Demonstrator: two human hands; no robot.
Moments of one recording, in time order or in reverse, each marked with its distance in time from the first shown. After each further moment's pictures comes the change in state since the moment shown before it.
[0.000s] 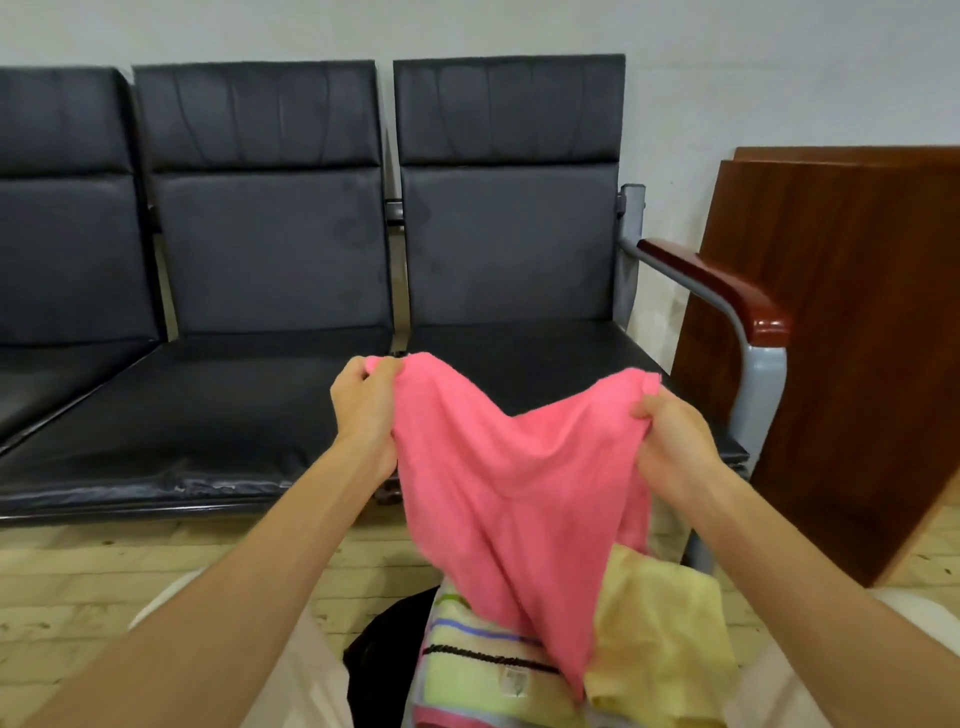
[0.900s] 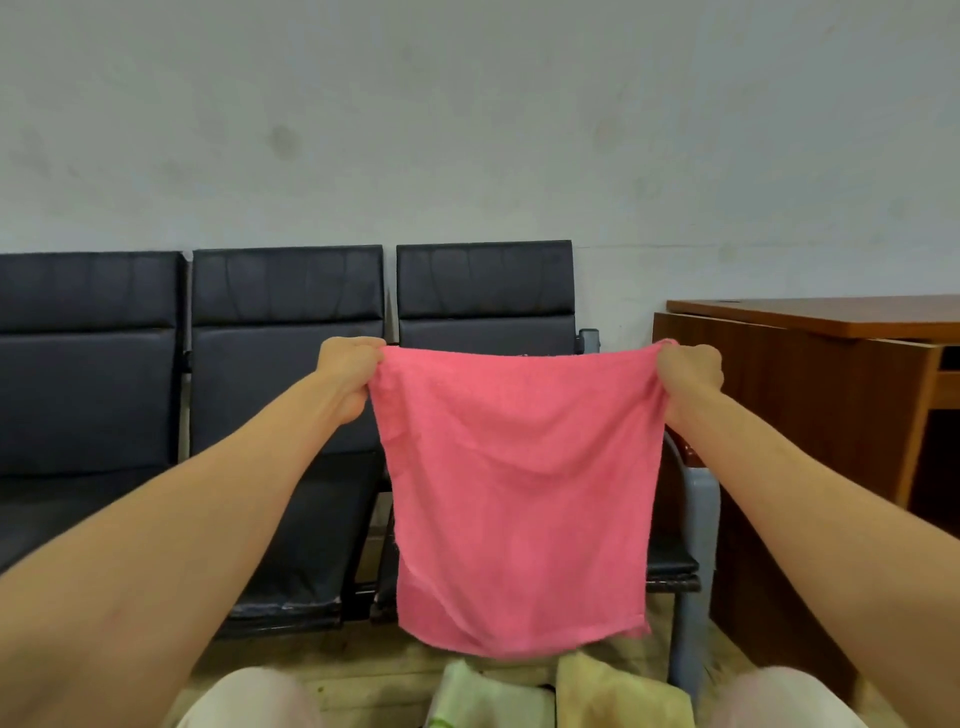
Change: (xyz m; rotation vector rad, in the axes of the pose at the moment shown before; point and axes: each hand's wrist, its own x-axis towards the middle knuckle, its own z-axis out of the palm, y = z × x) left_hand 0.001 0.183 0.031 0.200 -0.175 0.200; right_hand -0.048 -0.199 0.024 -0.291 0.340 -0.473
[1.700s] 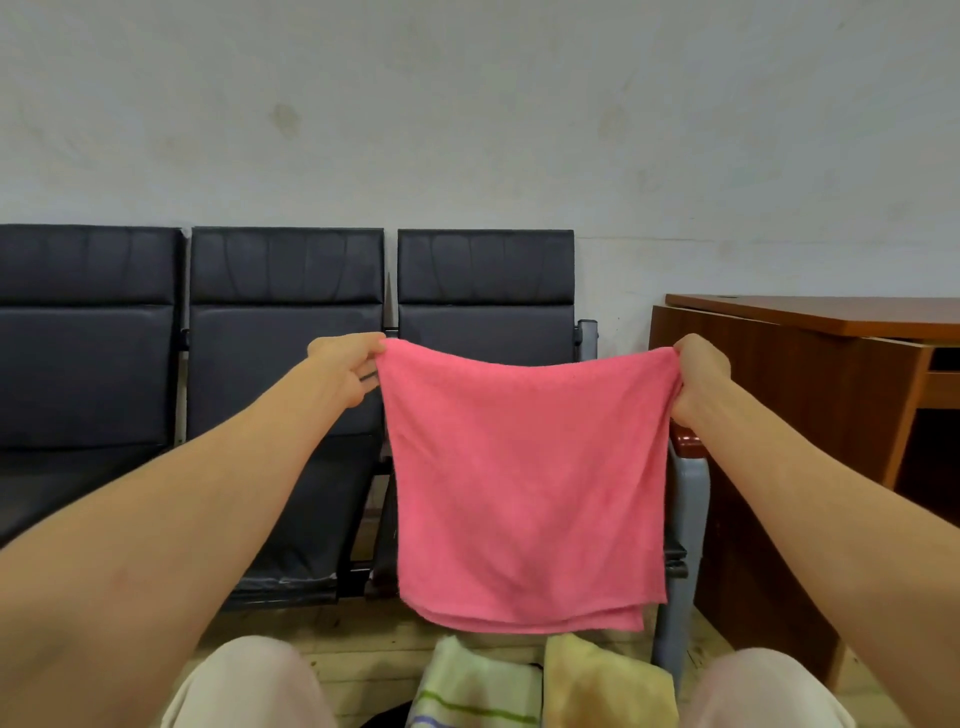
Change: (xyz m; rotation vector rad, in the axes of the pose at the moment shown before) left_hand -0.009 -0.004 -0.008 -0.184 -0.018 -0.224; right_hand 0.009 0.006 -0.010 0.342 -0.117 0.292
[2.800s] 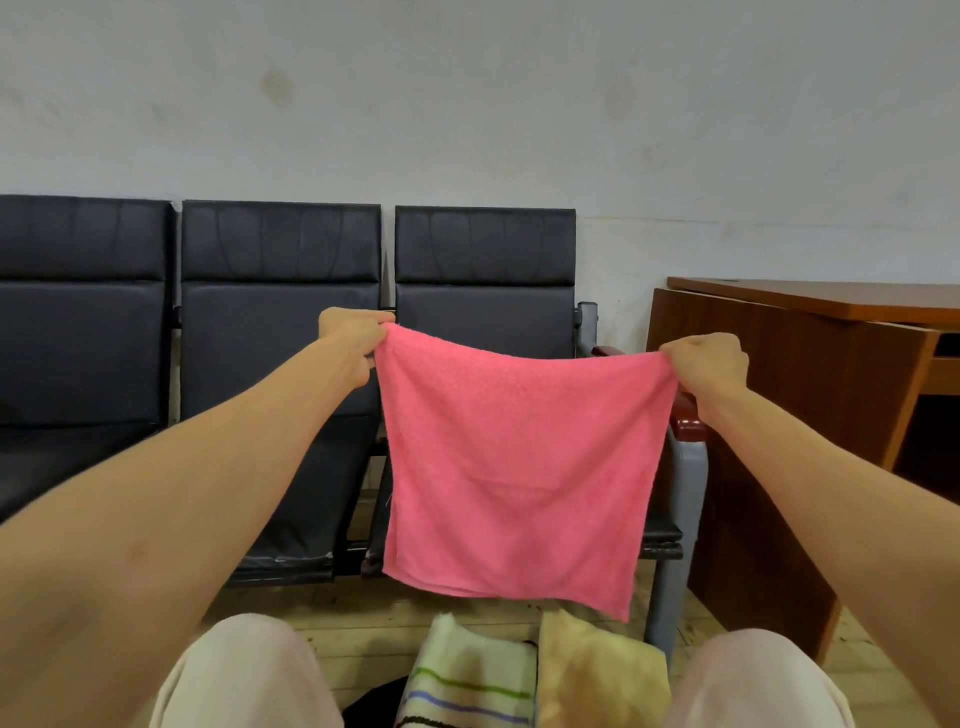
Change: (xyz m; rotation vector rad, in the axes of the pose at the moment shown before) left_hand 0.011 -0.011 0.014 0.171 0.098 0.170; right_hand 0.007 0.013 -0.017 -0.659 0.081 -0.446
